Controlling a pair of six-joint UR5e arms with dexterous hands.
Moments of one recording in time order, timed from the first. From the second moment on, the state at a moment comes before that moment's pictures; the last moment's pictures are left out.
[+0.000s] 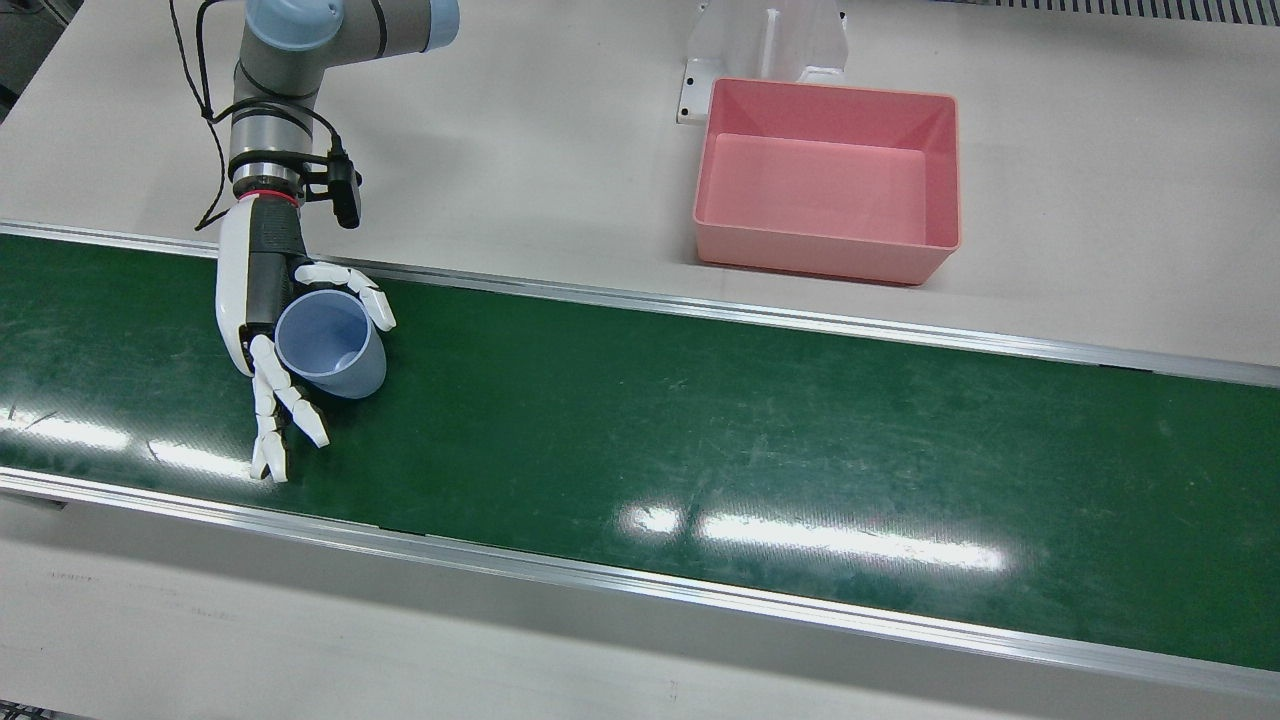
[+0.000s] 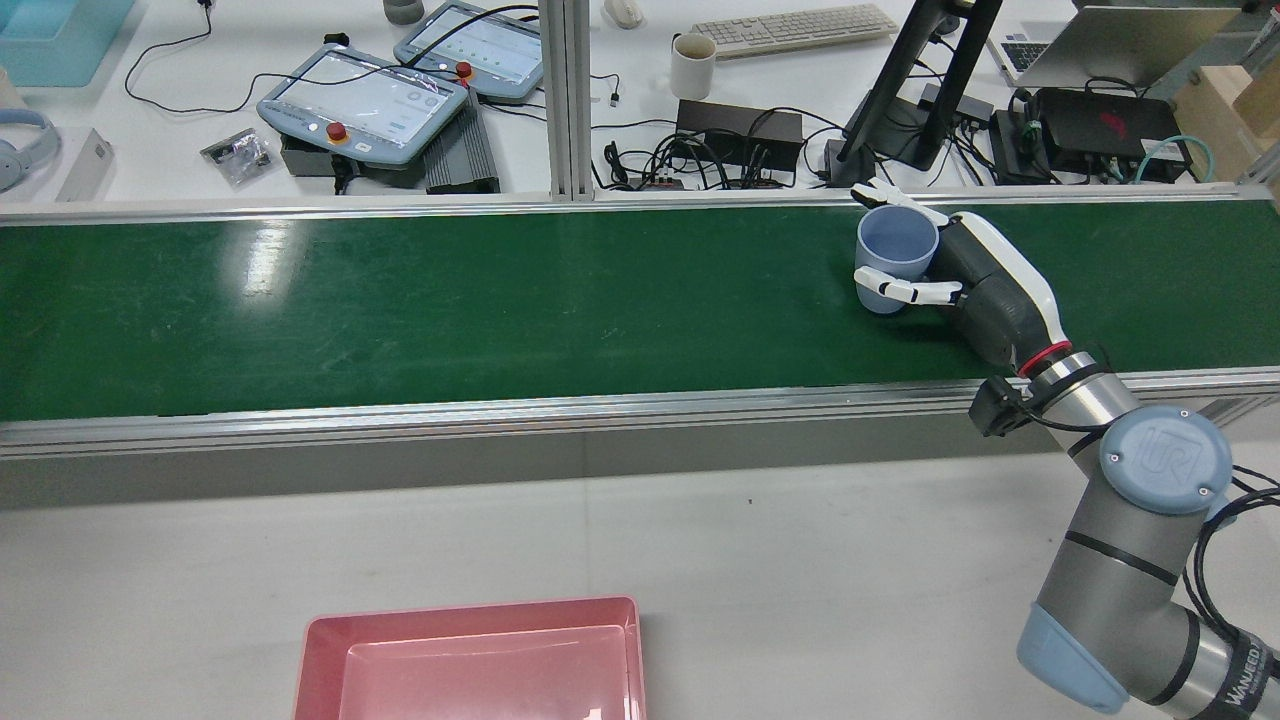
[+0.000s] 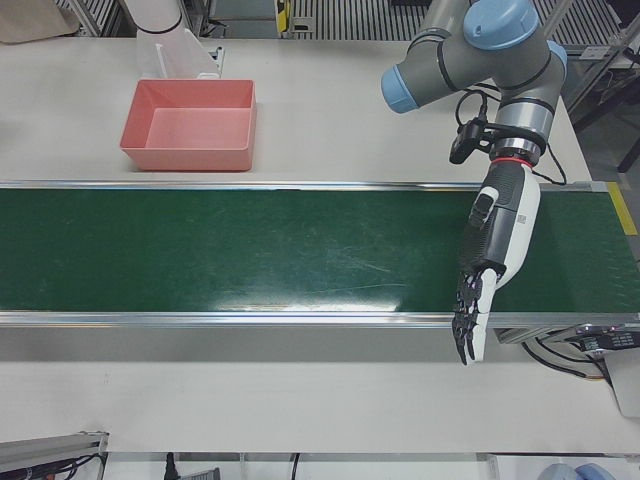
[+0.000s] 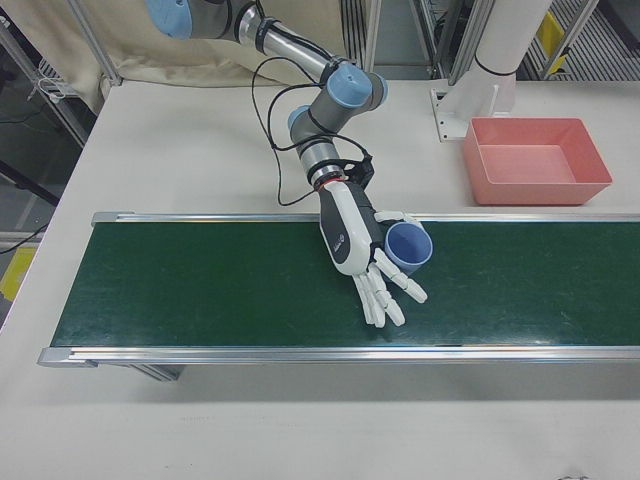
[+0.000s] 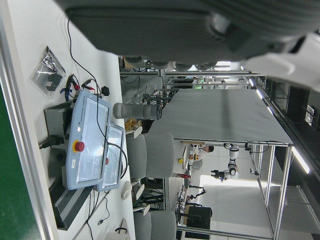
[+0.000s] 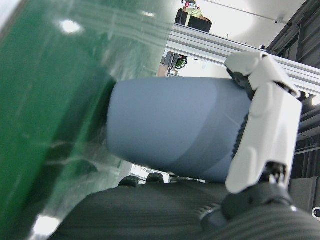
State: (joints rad) left arm -1.41 -1.80 -1.69 0.28 1.80 0.00; right arm 0.73 -1.41 1.92 -3.41 -0.99 -0.44
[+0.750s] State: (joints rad) left arm -1.41 -1.80 -1.69 0.28 1.80 0.00; right arm 0.74 -1.40 2.01 -3.41 -0.96 -0.44
